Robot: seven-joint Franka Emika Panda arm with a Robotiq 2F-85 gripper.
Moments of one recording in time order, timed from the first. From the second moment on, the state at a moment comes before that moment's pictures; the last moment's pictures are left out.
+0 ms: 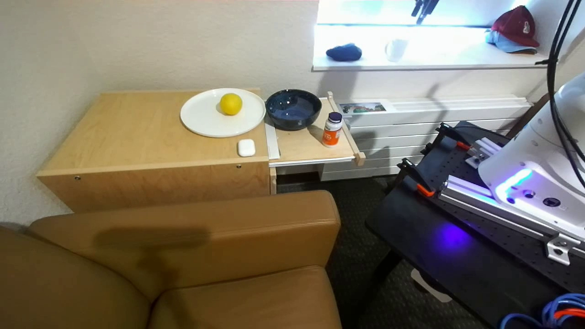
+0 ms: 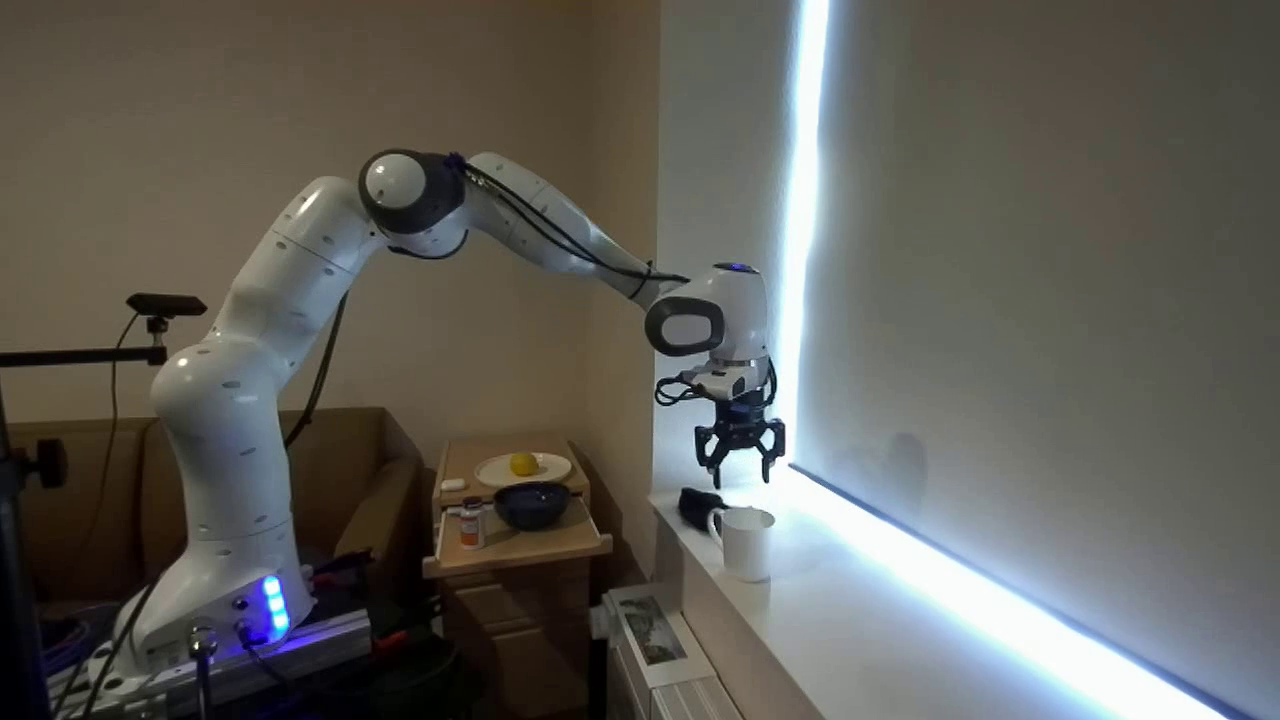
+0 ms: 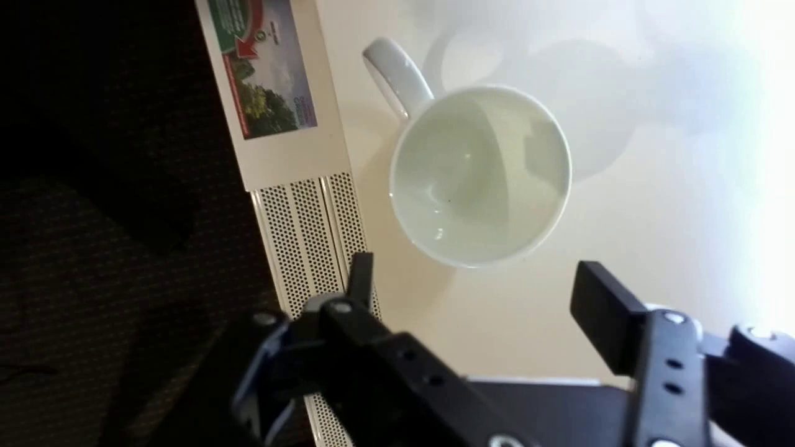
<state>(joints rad) -0.45 0.55 -0.36 -1.65 0.39 2.26 1.37</state>
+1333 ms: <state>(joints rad) -0.41 0.54 -0.35 -1.74 0.44 2.29 1.35</state>
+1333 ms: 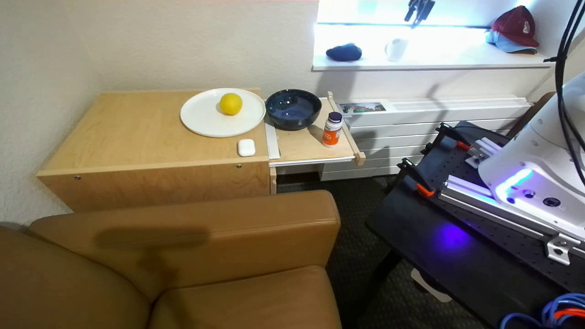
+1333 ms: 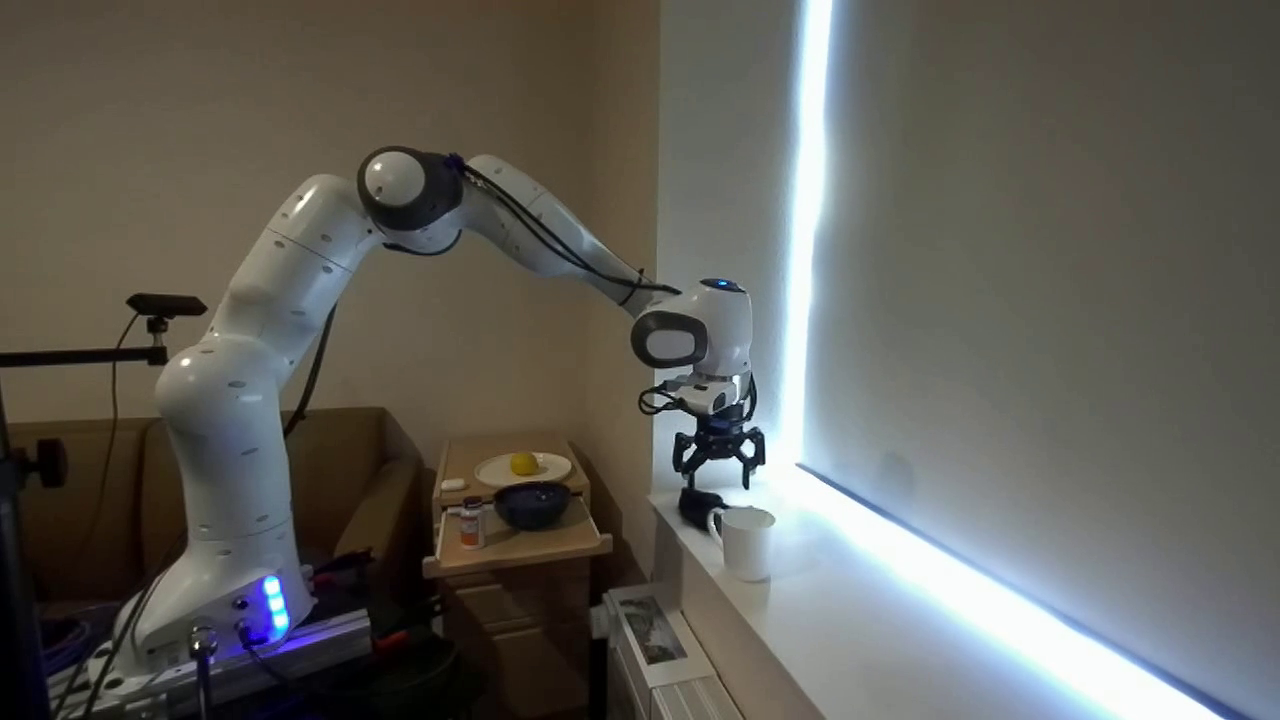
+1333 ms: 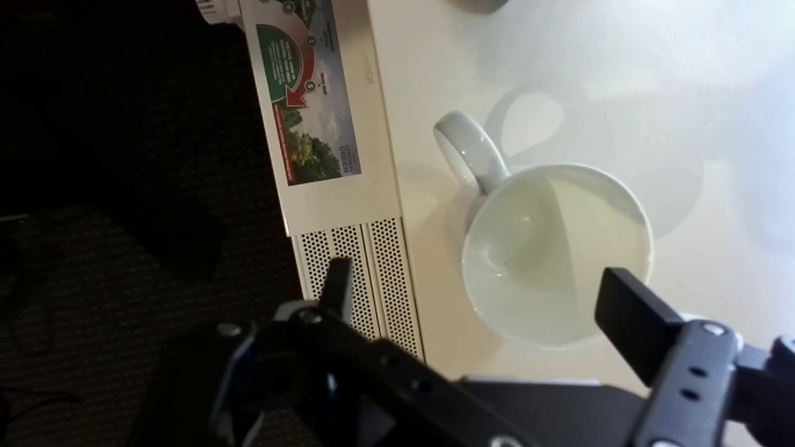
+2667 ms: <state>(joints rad) -0.31 0.67 -0.40 -1.76 0.26 2.51 1.54</state>
